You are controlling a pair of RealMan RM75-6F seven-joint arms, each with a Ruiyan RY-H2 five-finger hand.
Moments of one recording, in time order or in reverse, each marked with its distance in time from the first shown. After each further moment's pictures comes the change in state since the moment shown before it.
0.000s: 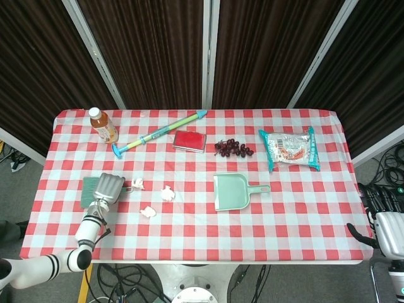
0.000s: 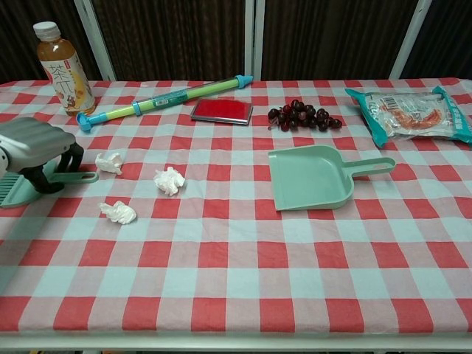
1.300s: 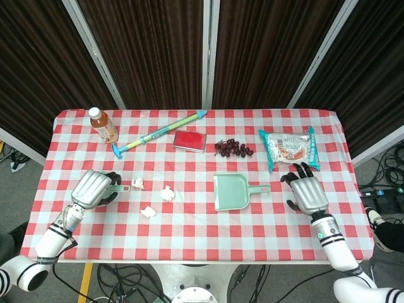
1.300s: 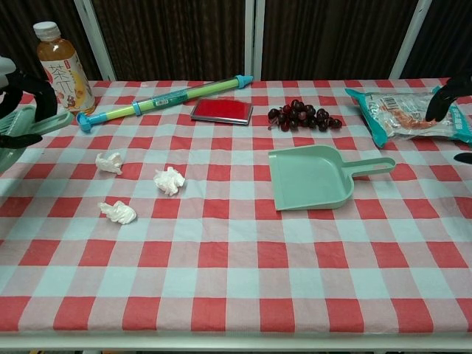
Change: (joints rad) left arm 0.121 0.303 0.067 -0.171 0.611 0.229 -0.665; right arm 0.393 -0.295 0.125 -0.010 0.349 -0.467 -0.629
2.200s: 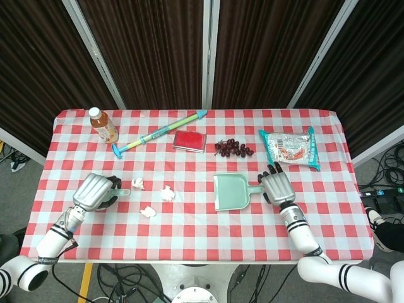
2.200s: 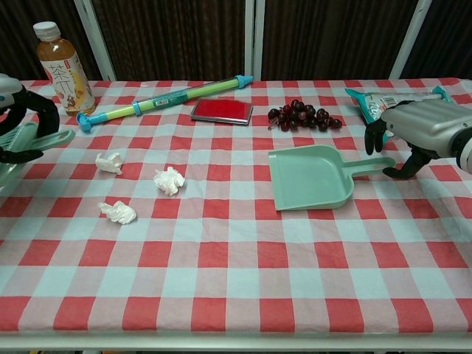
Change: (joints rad) left arm 0.011 -0.021 0.000 0.042 0.022 -0.048 -0.021; right arm 0.171 -0.255 -0.009 0.216 0.196 -0.069 -0.188
